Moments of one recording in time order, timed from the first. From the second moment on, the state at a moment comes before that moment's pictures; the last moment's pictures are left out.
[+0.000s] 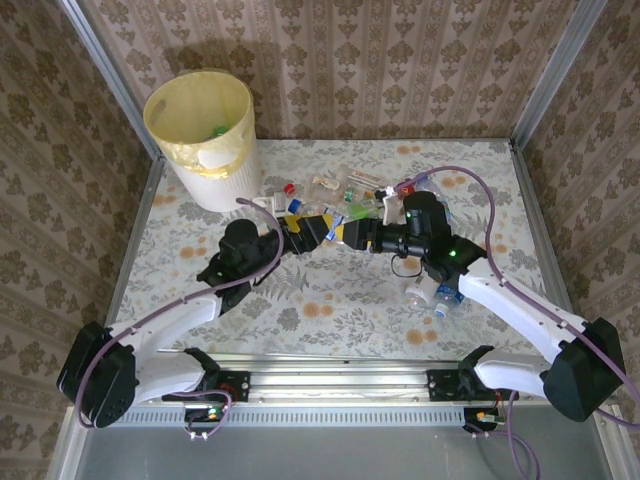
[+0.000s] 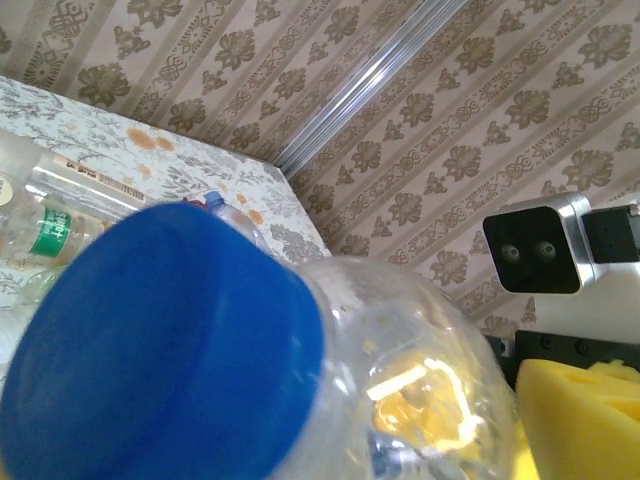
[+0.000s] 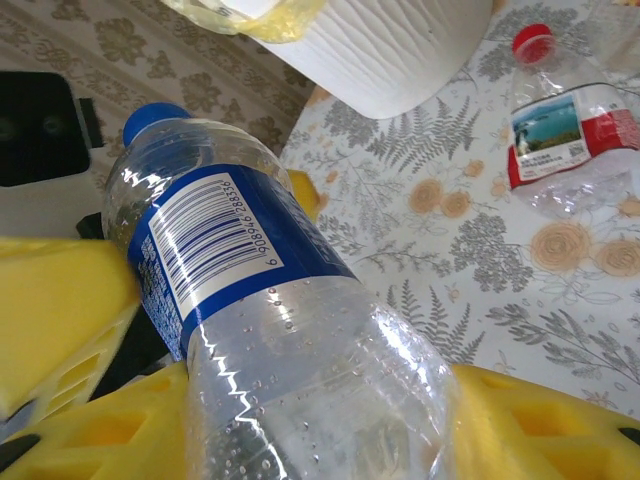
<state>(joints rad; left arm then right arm) -0.71 1.15 0.63 0.48 0.26 -0.77 0.55 1.18 0.89 -0.11 -0.45 0.66</state>
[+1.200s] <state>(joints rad) -0.58 0.88 1.19 -0.17 0.06 -0.16 0.55 0.95 0.83 -0.25 -0.41 0.50</state>
